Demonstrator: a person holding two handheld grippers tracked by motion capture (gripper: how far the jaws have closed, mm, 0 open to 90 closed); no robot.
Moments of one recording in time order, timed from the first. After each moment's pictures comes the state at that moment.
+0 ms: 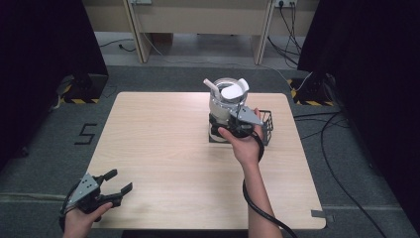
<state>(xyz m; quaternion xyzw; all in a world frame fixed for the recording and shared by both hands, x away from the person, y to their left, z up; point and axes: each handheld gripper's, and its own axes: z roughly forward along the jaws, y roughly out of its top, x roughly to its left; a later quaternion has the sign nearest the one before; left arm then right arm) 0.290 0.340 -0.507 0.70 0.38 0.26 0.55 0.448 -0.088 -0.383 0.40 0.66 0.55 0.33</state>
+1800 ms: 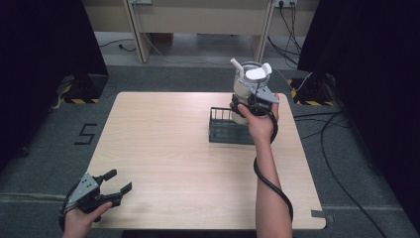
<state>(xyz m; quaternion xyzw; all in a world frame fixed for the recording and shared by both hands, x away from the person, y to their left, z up) 0.291 0.341 -0.508 0.70 0.39 0.25 0.55 0.516 -0.139 -0.377 0.48 0.62 0.50 0.37</state>
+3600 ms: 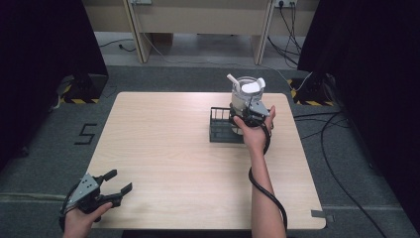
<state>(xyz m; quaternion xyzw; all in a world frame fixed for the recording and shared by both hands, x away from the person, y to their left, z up) 0.291 0.340 -0.508 0.70 0.38 0.25 0.55 0.521 -0.135 -0.435 0.49 0.63 0.46 0.39</state>
